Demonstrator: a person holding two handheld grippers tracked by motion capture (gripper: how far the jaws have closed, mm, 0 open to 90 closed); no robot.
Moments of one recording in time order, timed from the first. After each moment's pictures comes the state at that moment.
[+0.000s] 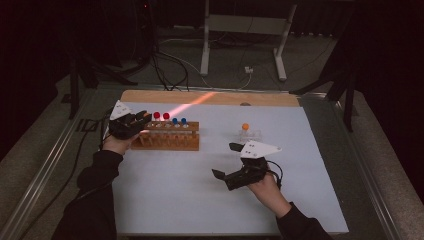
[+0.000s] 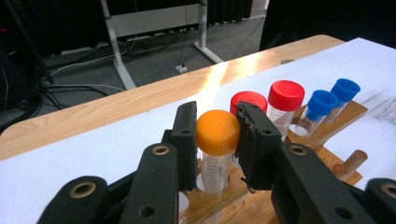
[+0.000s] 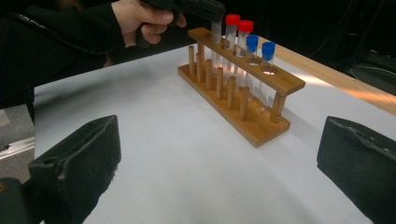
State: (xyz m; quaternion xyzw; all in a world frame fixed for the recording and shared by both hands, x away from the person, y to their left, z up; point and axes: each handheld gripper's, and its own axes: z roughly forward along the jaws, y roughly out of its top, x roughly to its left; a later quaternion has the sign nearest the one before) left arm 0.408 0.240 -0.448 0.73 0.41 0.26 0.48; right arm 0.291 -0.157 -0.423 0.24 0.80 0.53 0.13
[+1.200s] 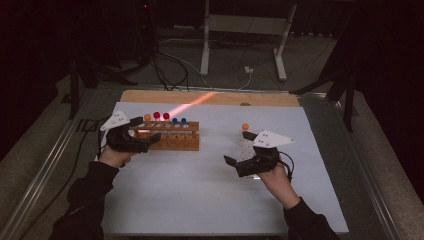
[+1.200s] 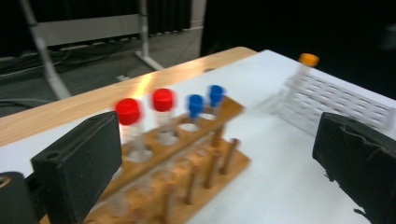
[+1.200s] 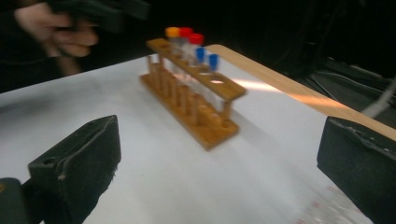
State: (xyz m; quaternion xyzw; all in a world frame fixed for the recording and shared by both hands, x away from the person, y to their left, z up) left arm 0.356 0.228 -0.425 0.75 0.34 0.17 0.54; right arm 0.312 -0.186 -0.411 0.26 0.79 0.53 0.18
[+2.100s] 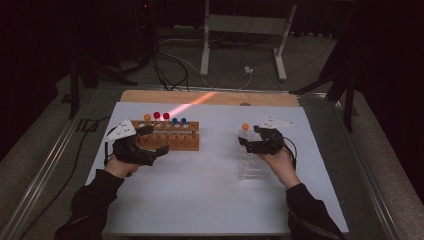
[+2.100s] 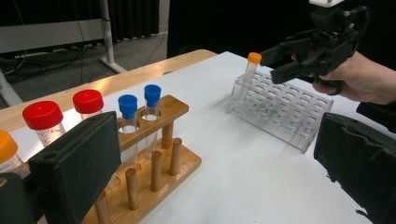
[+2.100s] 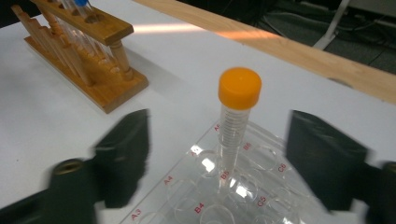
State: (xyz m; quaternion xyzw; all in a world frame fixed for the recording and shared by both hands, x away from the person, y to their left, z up) left arm 0.335 0.209 -0.428 0.75 0.30 0.14 0.57; right arm 0.385 -0.222 -0.456 0.38 0.79 0.44 0.20
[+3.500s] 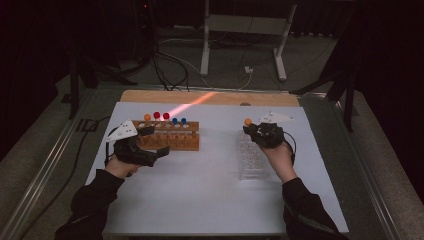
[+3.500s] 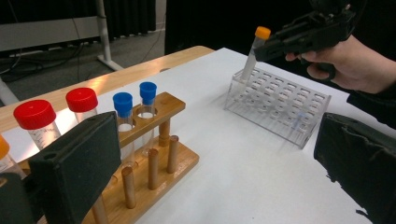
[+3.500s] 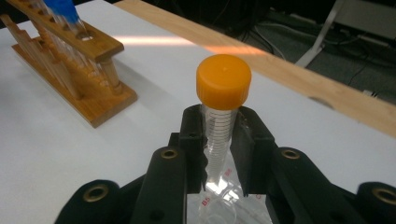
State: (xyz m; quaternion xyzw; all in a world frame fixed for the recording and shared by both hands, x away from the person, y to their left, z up) left arm 0.335 0.208 -0.428 0.76 0.29 0.14 0.56; right arm 0.393 -0.220 -0.441 0.37 0.79 0.44 0.22
